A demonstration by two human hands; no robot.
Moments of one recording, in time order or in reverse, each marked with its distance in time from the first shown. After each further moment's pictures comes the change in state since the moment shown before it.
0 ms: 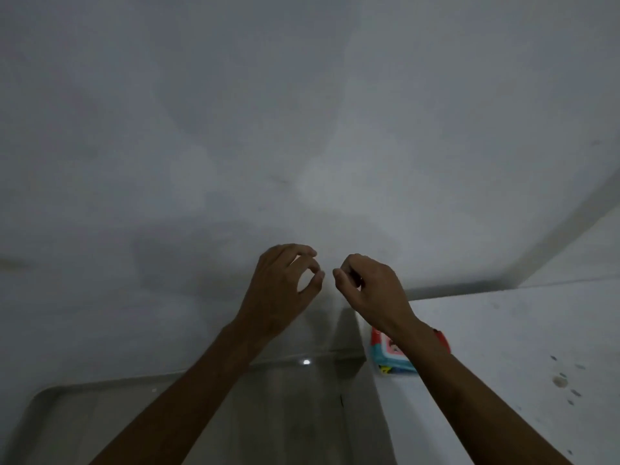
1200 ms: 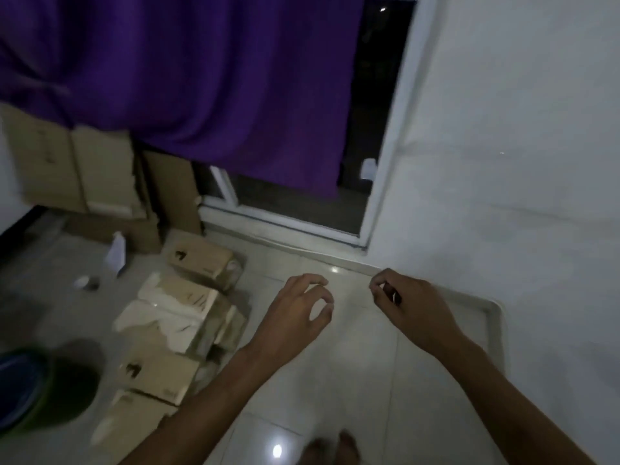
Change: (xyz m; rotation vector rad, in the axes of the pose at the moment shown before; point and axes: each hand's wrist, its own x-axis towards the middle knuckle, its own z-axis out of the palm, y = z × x) left_hand -0.642 0.039 -0.279 0.535 0.742 -1.766; right_hand -0.274 -0.547 0.415 0.333 -1.319 -1.465
